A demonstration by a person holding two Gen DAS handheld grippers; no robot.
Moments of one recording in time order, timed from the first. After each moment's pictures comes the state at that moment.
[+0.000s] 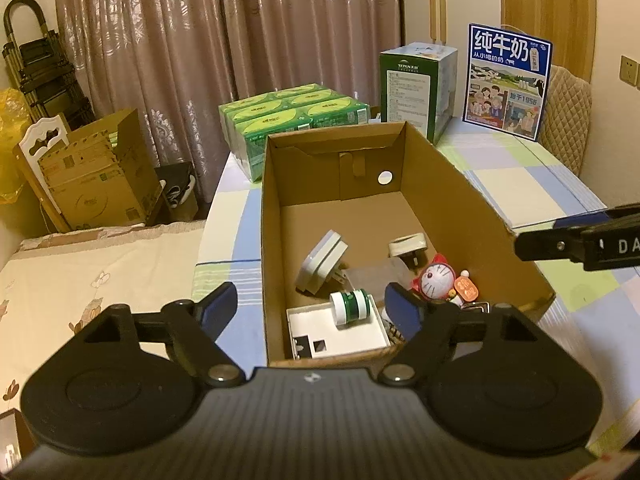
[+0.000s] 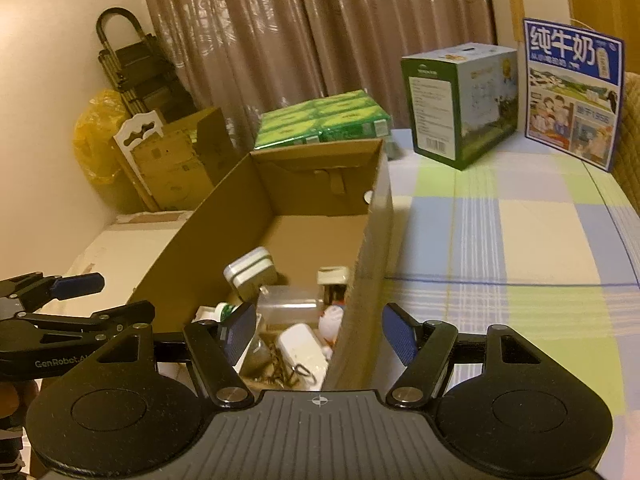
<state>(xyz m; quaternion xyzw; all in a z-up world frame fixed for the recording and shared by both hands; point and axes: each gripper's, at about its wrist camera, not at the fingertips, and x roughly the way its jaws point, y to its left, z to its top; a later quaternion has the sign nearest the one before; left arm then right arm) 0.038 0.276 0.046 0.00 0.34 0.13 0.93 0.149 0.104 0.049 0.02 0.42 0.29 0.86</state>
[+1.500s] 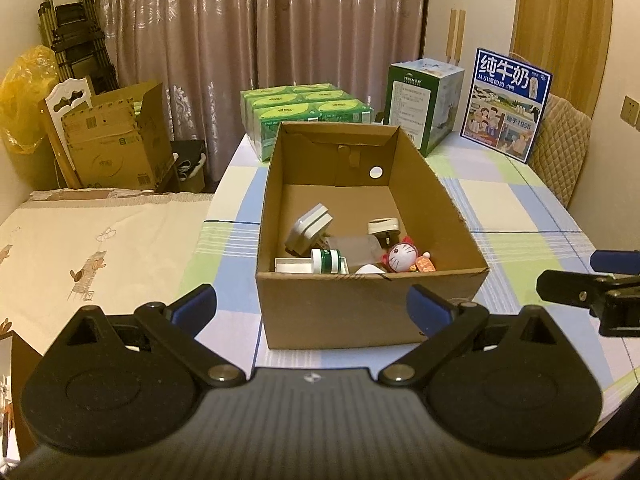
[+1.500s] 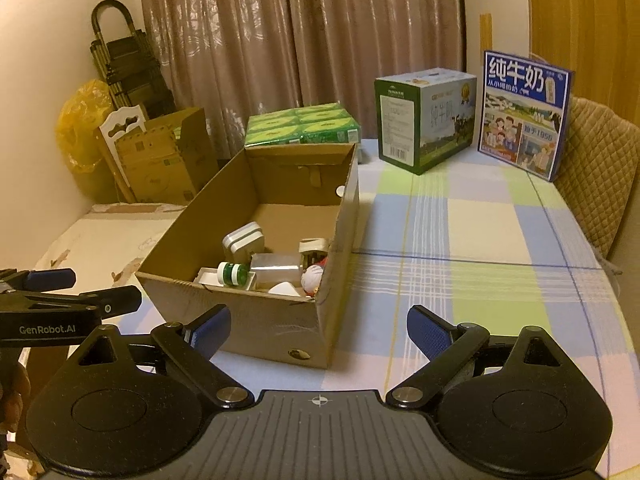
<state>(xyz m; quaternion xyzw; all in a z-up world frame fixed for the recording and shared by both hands) -0.040 0.242 0.073 -0.07 0.34 0.15 0.93 0.056 0.079 0.096 -0.03 0.40 0.25 0.88</state>
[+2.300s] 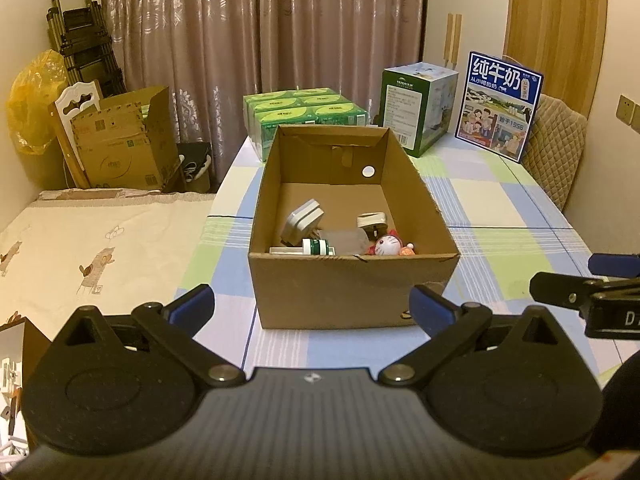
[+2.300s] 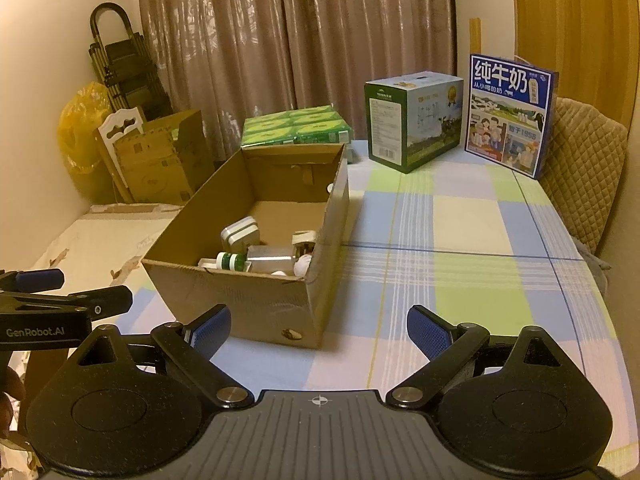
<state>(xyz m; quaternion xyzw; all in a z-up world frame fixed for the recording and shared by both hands) -0.070 0.212 0.090 -0.06 0.33 0.16 0.93 0.029 0.056 0.107 -0.03 0.40 0.24 0.88</state>
